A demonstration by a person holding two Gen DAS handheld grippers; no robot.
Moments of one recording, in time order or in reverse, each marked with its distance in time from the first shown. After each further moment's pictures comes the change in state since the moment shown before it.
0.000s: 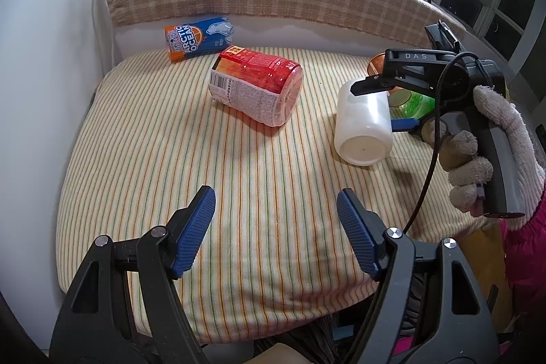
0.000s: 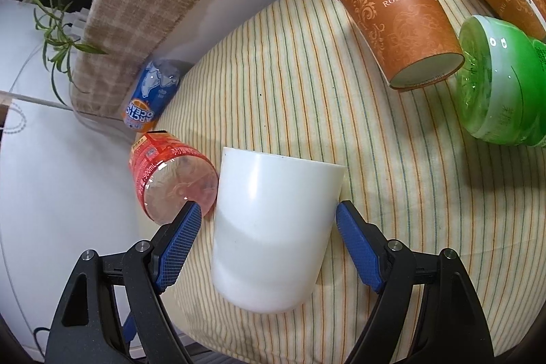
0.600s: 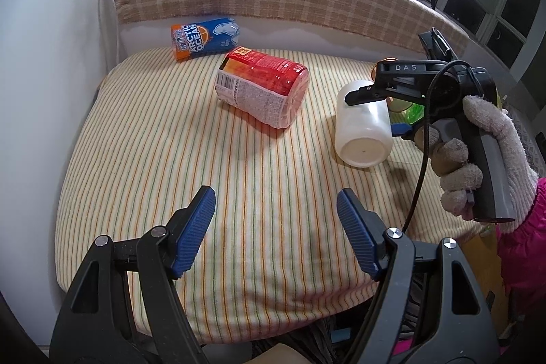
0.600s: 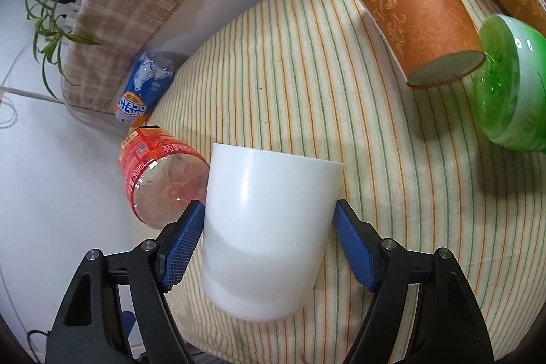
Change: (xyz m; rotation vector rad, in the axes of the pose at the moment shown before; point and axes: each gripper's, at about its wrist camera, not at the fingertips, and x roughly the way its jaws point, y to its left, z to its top) left arm -0.002 0.007 0.000 -0.026 -0.008 -0.004; right arm 0.013 0.004 0.002 -0.021 0.017 -0.028
